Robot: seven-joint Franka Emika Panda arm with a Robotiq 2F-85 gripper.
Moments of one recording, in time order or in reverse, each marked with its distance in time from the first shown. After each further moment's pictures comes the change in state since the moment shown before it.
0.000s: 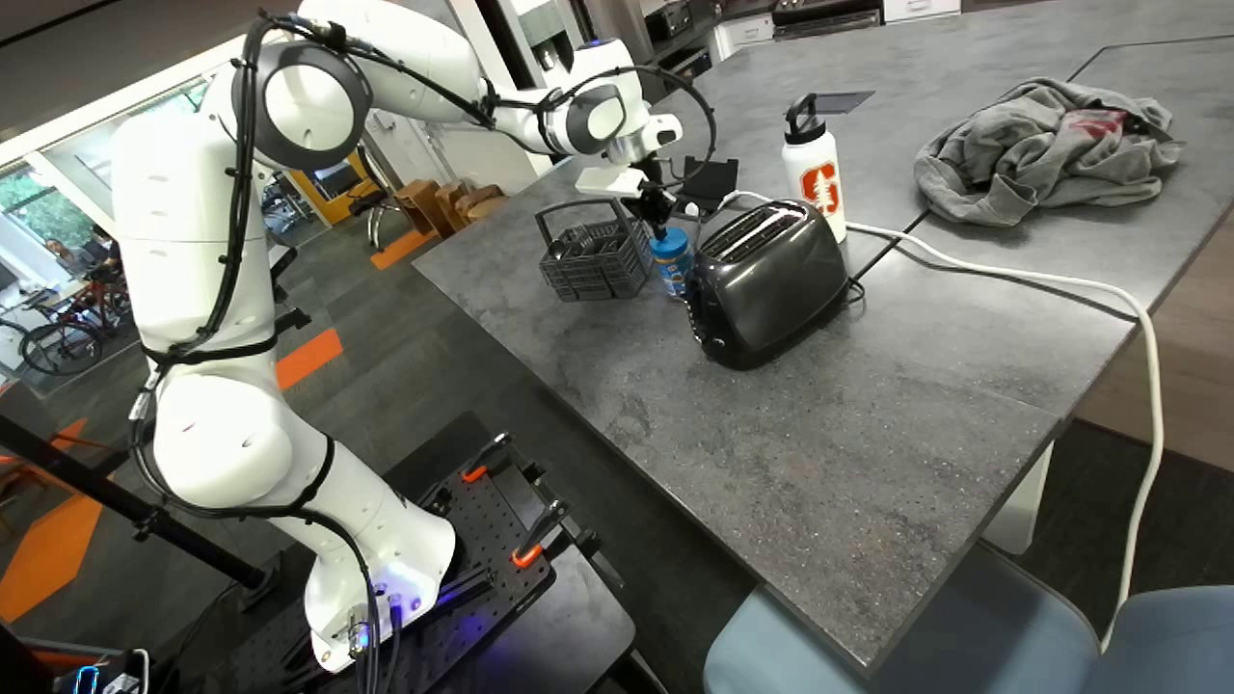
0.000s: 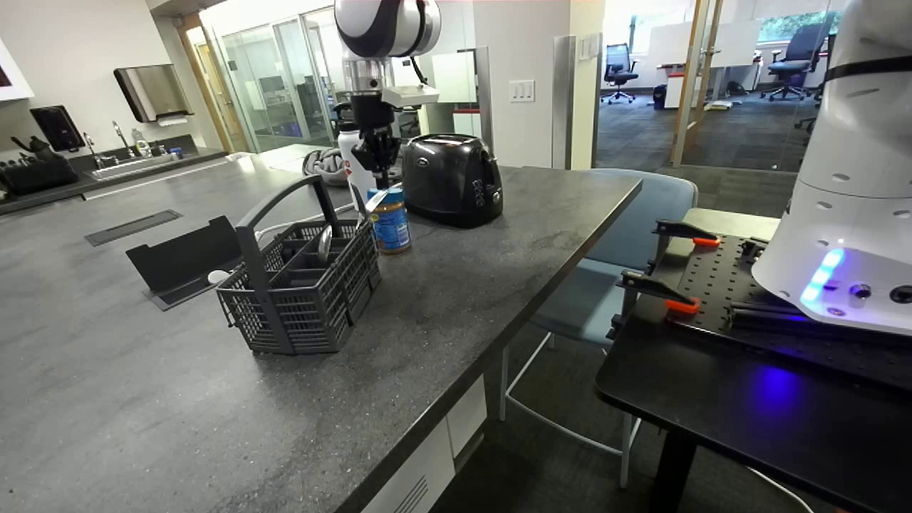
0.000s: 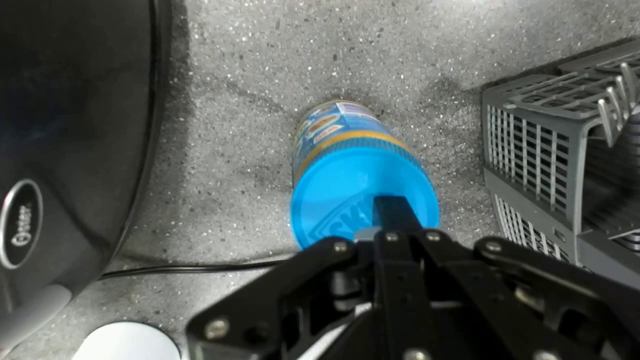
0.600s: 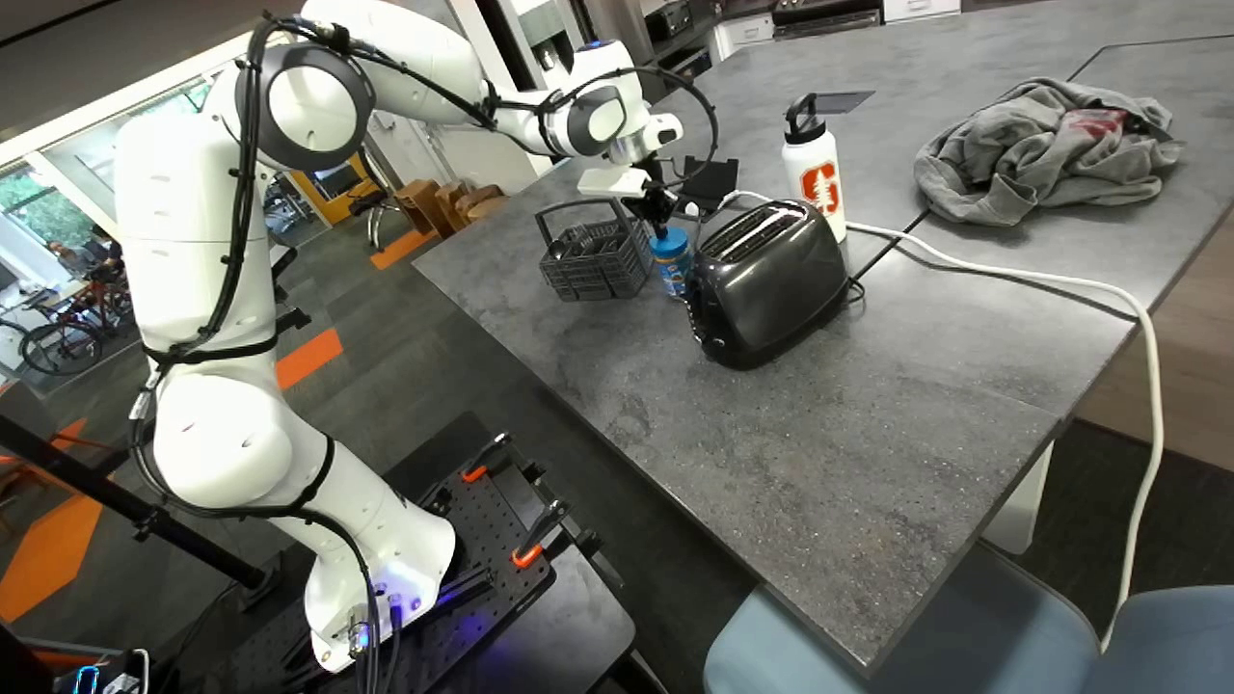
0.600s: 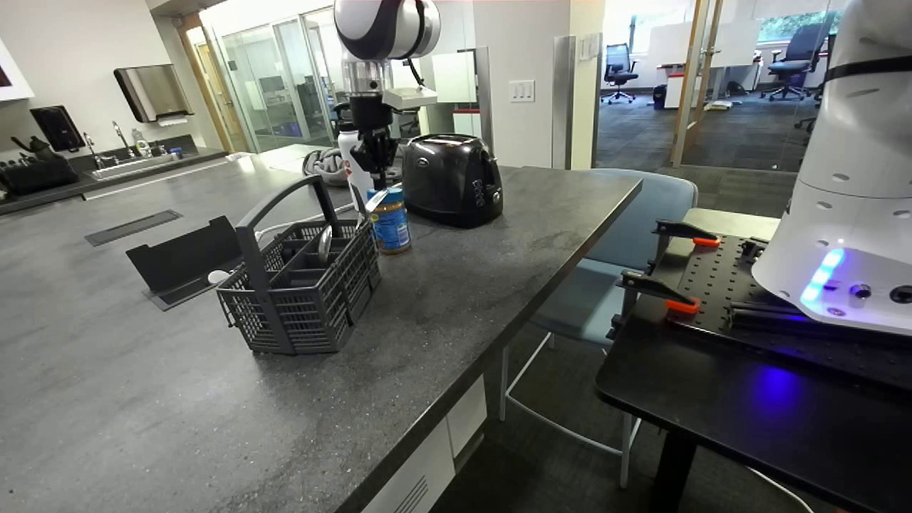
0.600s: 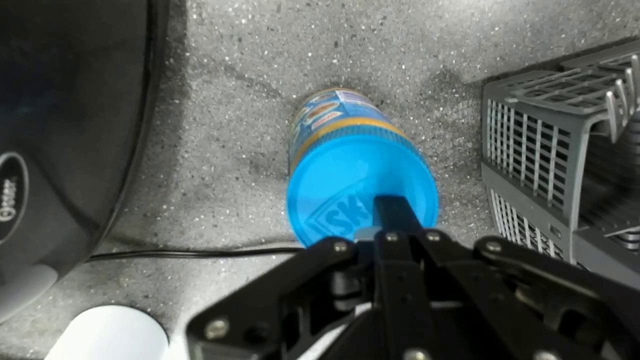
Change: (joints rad) arm -0.001 0.007 0.005 0.003 0.001 0.023 -0.038
